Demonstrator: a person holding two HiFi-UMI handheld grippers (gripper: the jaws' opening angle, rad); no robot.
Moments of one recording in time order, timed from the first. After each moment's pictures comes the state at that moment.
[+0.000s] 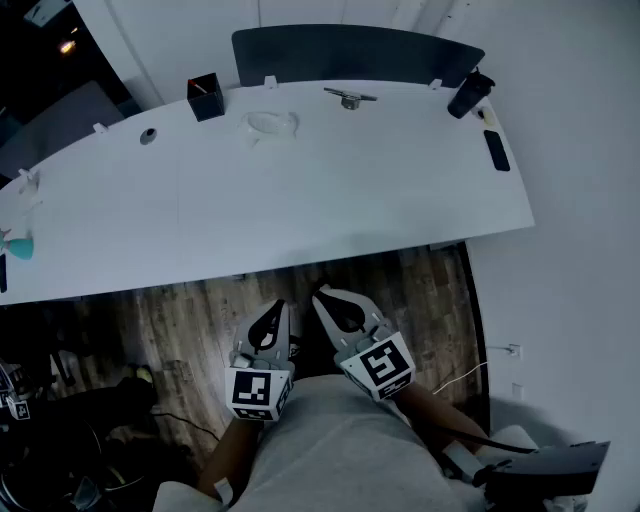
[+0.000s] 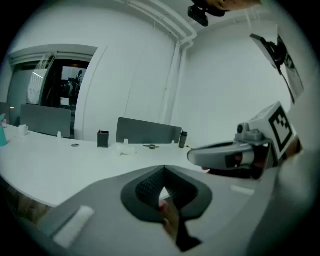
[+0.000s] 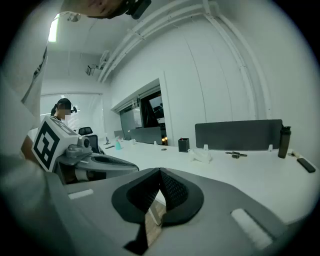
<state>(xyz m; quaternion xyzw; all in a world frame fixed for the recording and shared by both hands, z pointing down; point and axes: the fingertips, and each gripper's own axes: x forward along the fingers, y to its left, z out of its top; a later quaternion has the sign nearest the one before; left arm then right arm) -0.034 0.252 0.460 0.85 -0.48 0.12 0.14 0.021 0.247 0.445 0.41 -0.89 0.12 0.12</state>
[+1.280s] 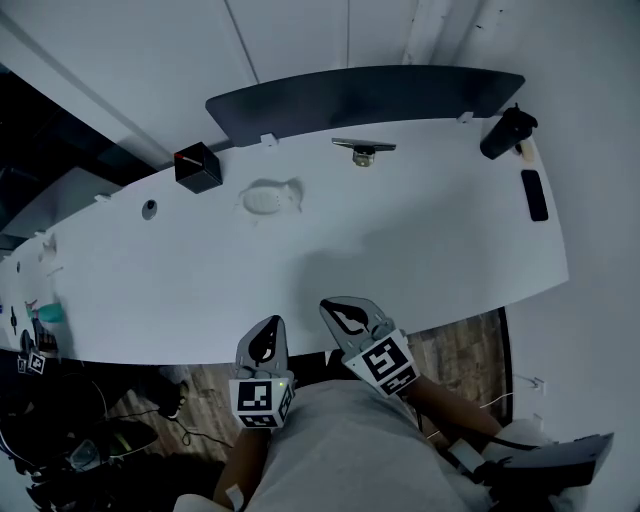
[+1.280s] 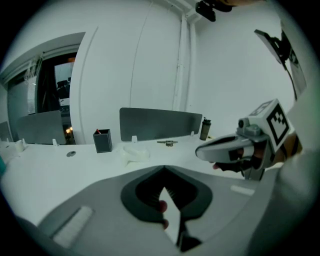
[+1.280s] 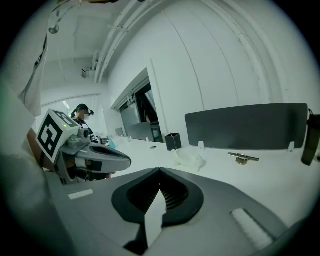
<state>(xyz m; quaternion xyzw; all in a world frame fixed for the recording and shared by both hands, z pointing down) -0.003 0.057 0.492 0.82 -0.51 0.21 0.16 0.079 0.045 0.488 0.37 -0.90 0.16 0.15</state>
